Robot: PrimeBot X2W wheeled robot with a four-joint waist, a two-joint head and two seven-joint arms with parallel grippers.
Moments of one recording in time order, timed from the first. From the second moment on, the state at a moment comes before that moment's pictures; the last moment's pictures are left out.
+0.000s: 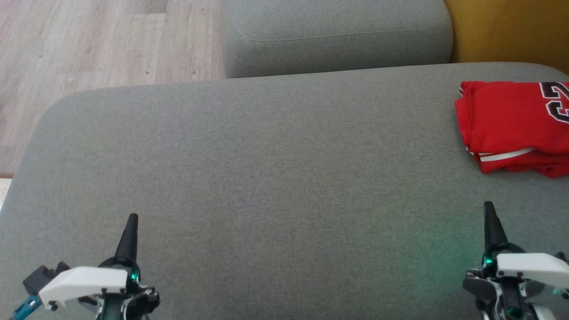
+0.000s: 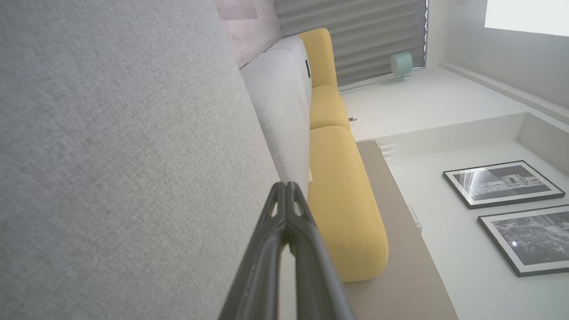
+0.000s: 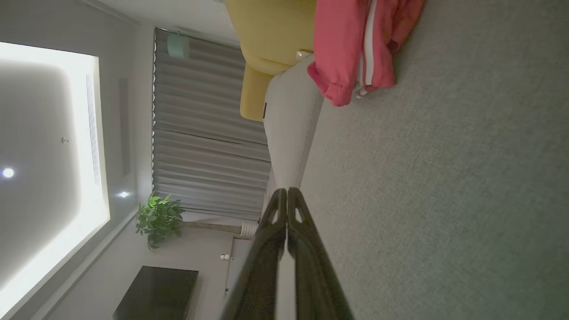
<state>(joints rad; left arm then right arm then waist) 0.03 0.07 -0.02 0.23 -1.39 -0.08 0.02 0.00 -0.05 -0.06 0.27 1.39 0.12 0.02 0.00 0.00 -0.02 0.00</state>
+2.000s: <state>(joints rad) -0.05 0.06 0.05 0.27 -1.64 -0.12 0.09 -0.05 -0.05 -0.11 0.28 1.63 0.12 0.09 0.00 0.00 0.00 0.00</state>
